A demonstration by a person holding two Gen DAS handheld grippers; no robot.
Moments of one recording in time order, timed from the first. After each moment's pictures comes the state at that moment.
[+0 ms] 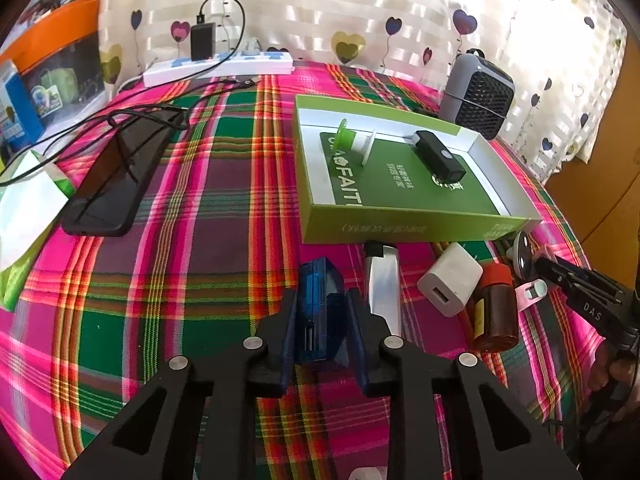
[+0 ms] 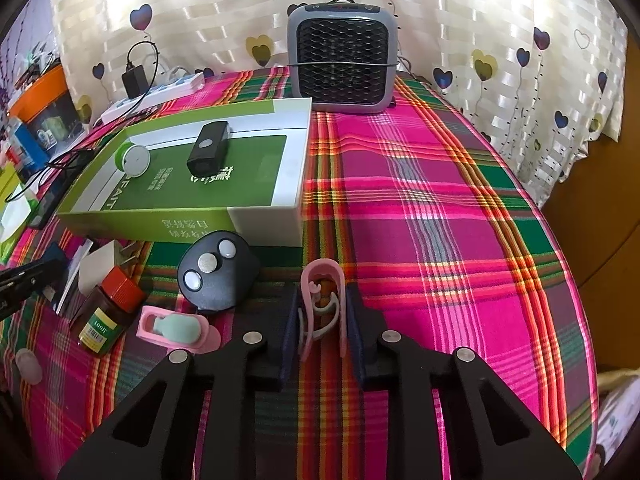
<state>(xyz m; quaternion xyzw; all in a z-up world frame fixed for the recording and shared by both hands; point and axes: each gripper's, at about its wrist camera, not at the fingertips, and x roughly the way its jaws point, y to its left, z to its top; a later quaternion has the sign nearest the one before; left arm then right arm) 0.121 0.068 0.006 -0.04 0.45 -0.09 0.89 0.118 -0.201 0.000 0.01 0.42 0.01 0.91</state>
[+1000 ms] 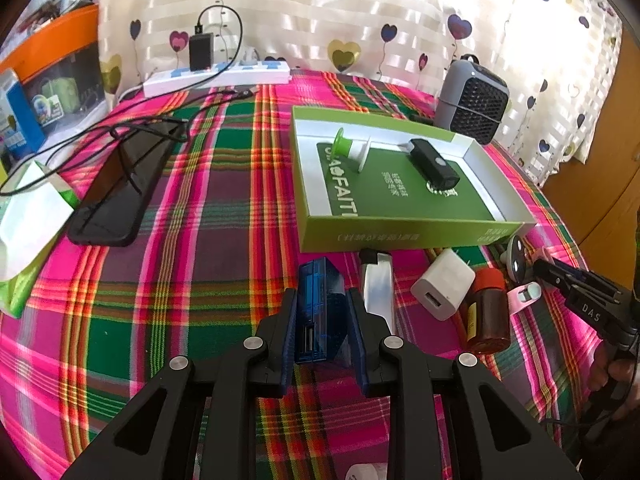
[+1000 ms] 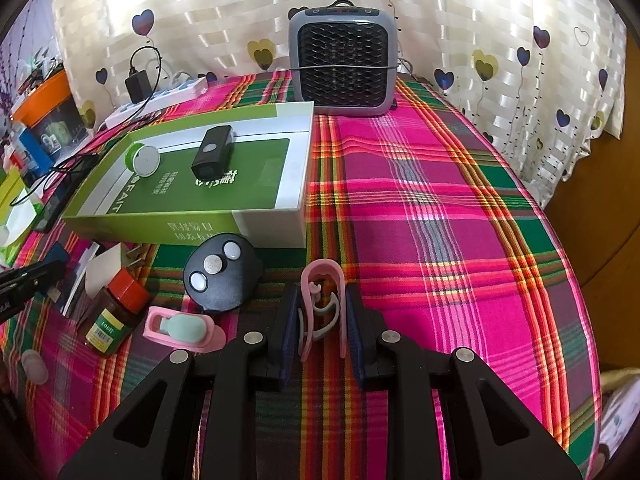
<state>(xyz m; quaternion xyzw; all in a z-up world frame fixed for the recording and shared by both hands) 0.118 0.066 0.017 -0.04 0.44 -0.09 0.89 0.116 -0.202 0.004 0.02 0.42 0.02 0.91</state>
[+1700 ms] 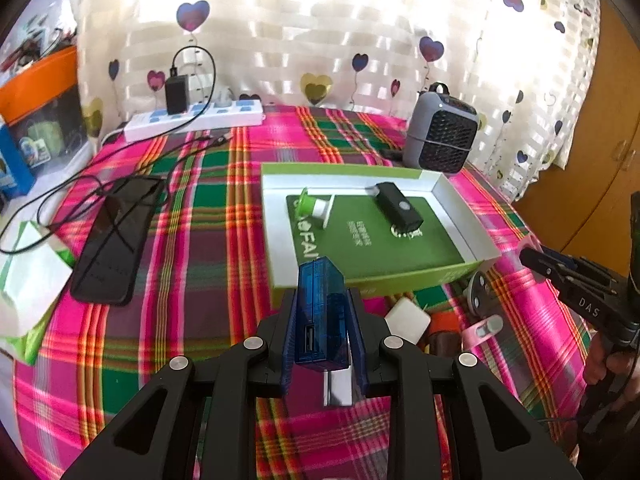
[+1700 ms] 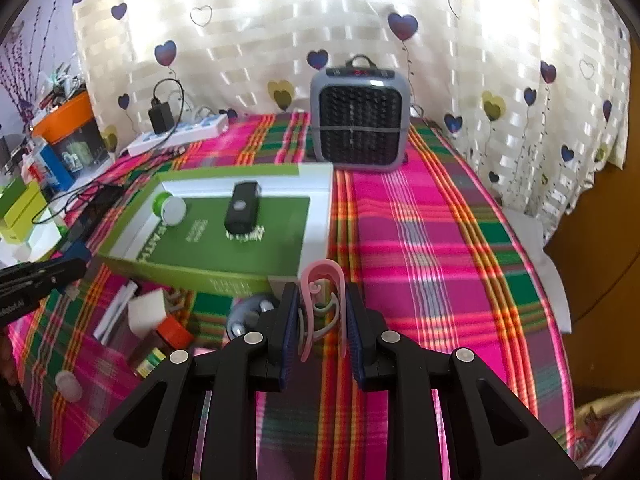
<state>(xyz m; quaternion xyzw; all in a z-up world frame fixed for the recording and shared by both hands) 0.128 0.054 0.056 -0.03 0.40 -0.12 0.91 0.118 -0.197 0.049 0.01 0.37 0.05 0.93</state>
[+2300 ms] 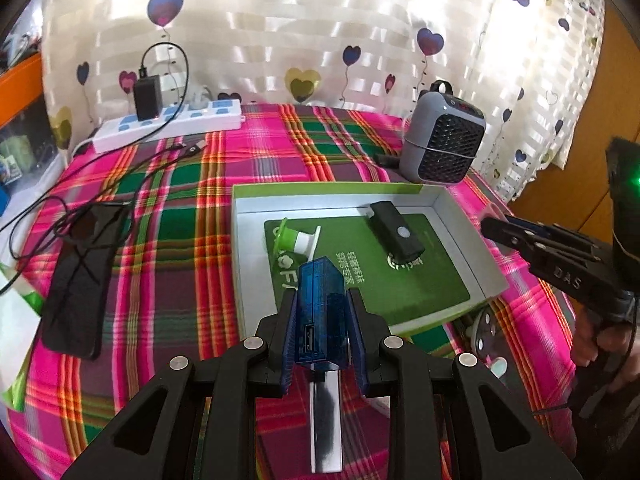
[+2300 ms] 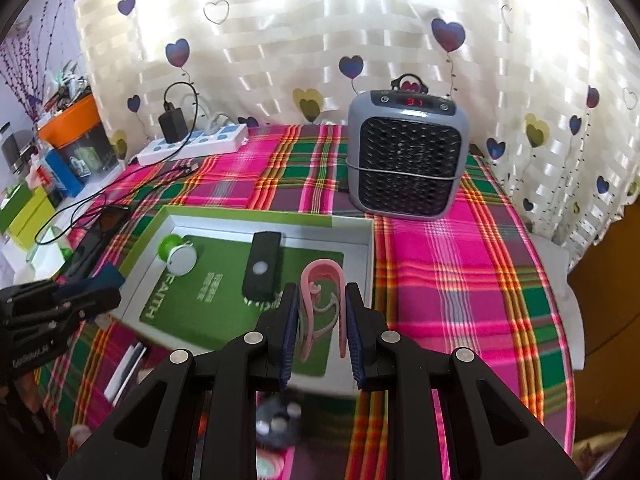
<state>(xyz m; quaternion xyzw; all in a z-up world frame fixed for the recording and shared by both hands) 0.180 0.034 0.051 -0.03 0.42 -0.14 0.90 0.190 -0.179 0.061 0.00 0.38 0.09 0.92</state>
